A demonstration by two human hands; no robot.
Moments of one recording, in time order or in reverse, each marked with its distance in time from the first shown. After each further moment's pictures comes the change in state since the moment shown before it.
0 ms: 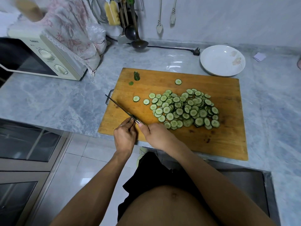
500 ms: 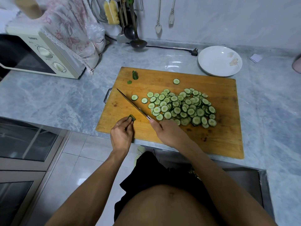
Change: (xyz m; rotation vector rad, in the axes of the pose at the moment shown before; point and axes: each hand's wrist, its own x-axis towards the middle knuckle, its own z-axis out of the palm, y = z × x) left_hand -0.004 -0.007 0.001 -0.056 0.074 0.034; right_hand -0.015 0.028 -0.021 0.000 0.087 -0.017
